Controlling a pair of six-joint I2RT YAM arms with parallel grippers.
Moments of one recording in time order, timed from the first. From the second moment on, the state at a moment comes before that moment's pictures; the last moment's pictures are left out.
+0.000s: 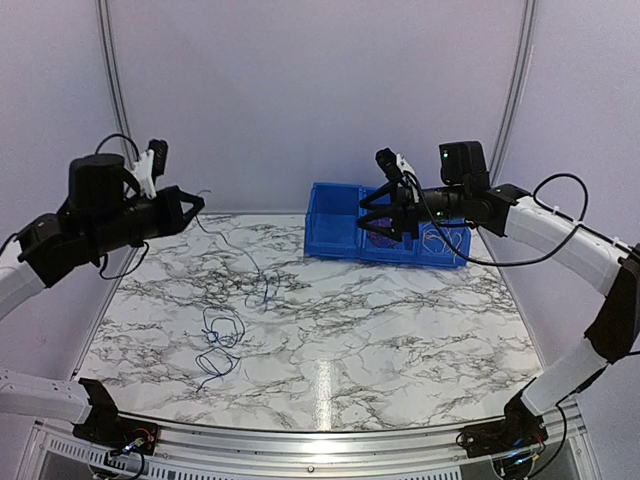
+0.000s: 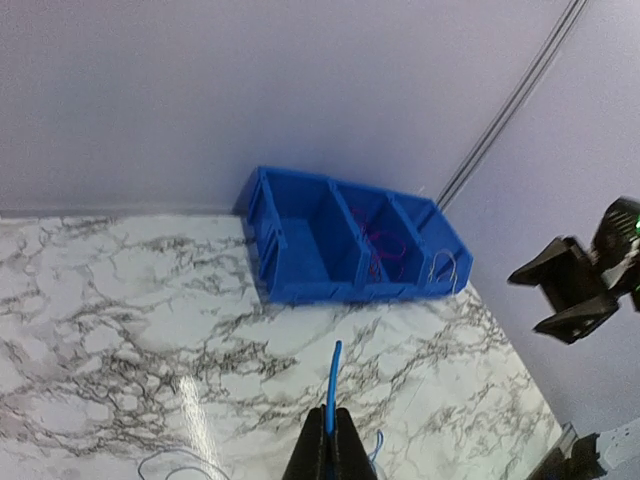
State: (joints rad) left arm -0.71 1.00 1.18 -0.42 -0.15 -0.47; right arm 0.48 1.51 1.35 -0.30 -0.83 -0.37
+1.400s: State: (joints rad) left arm -1.05 1.38 1.05 -0.08 0.10 -0.33; right arm 0.77 1.59 1.41 -0.59 -0.81 -0.63
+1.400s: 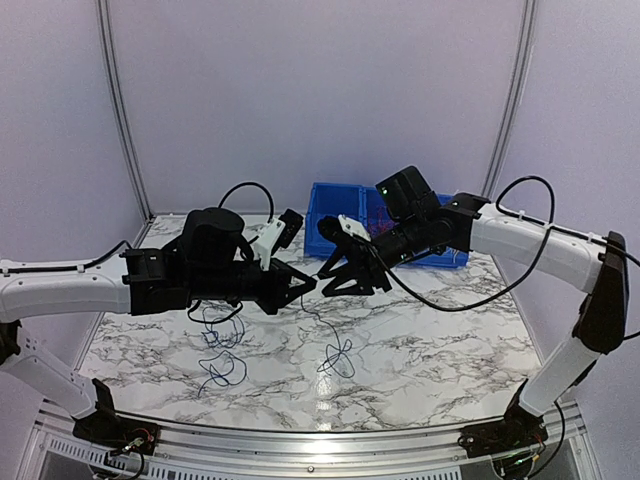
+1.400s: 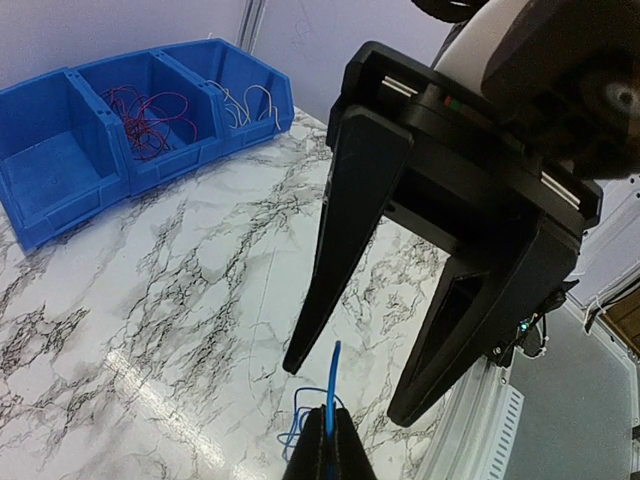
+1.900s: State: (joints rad) left arm -1.05 1.39 1.05 -0.07 0.11 -0.32; right arm 0.77 1.60 1.41 -0.59 -0.83 -0.59
